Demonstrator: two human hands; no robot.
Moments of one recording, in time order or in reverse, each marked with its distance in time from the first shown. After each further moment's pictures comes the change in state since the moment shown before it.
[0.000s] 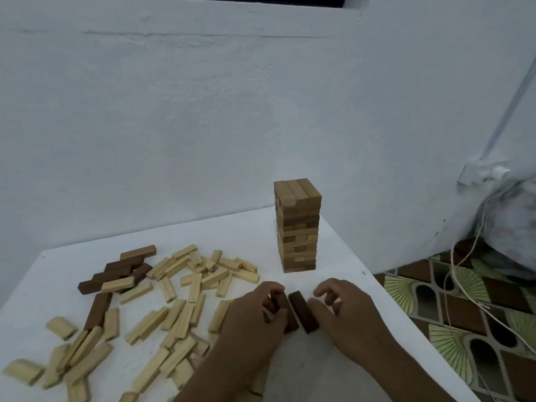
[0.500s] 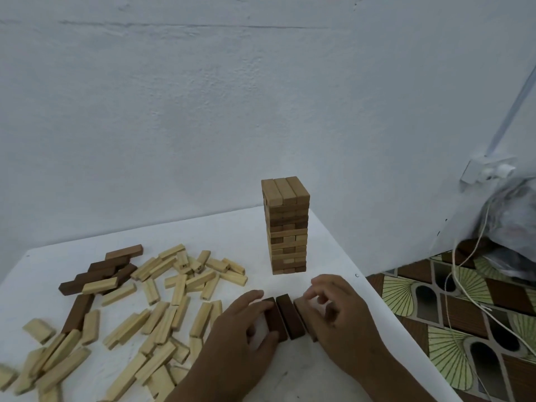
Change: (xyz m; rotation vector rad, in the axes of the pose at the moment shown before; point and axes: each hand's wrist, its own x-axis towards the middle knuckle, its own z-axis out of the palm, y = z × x) left_hand -0.008 -0.025 0.016 0.077 -0.001 0.215; right_hand 0.006 0.033 0.008 0.128 0.172 -0.289
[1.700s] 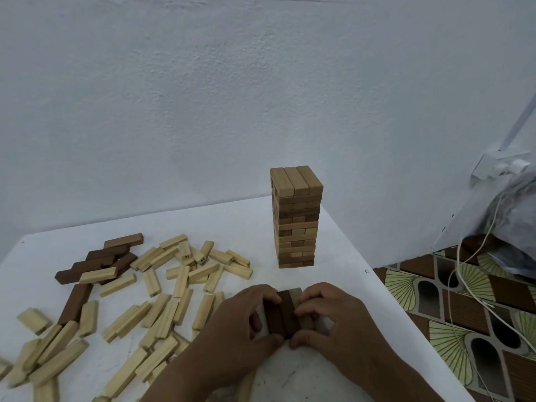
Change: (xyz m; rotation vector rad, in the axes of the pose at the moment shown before) left_hand 0.011 -0.003 -0.023 -0.096 -0.176 -0.010; right_hand 0.005 -0.012 -0.003 -0.062 -0.360 -0.080
